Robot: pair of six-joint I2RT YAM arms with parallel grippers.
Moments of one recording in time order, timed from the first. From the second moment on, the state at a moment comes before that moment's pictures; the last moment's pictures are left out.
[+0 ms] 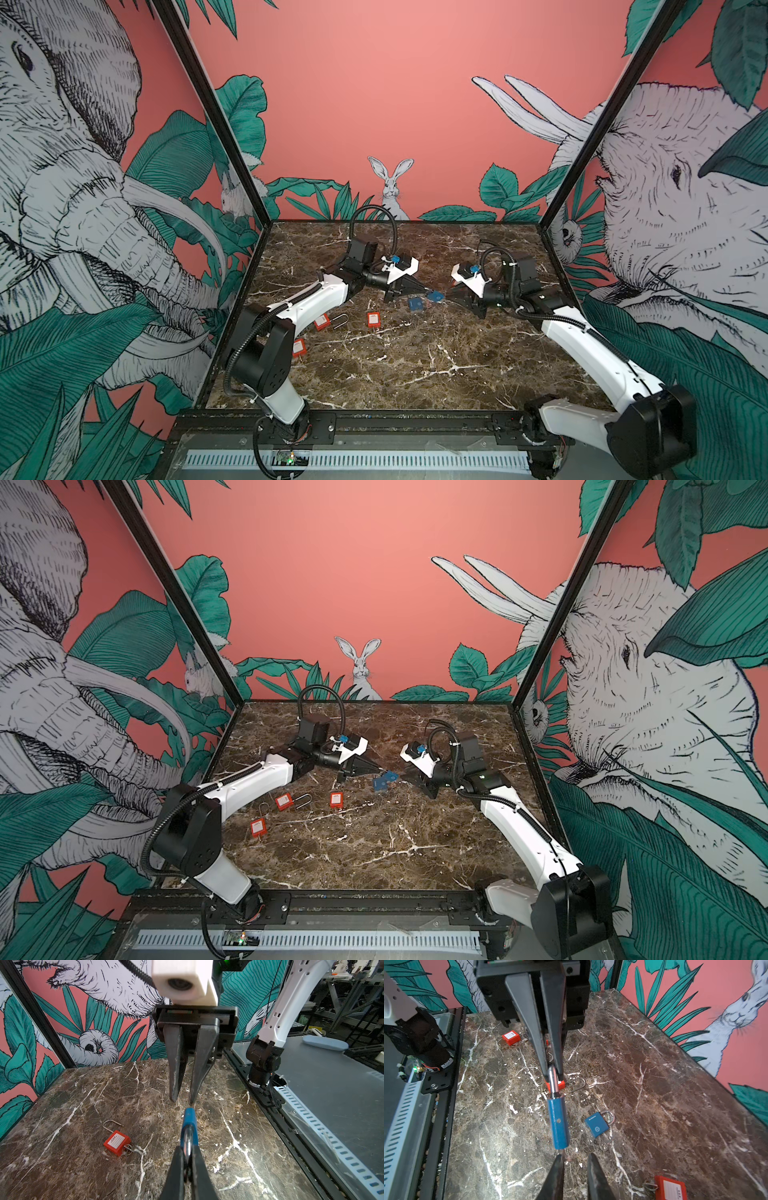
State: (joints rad) left arm -0.54 1.63 1.15 -0.09 1.19 0.62; right arm 0.34 1.21 0.93 -0.45 -0.77 -0.59
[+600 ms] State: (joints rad) left arm -0.55 1.63 1.15 -0.11 1.19 0.63; right arm 0.35 1.24 0.93 -0.48 -0.80 -0.59
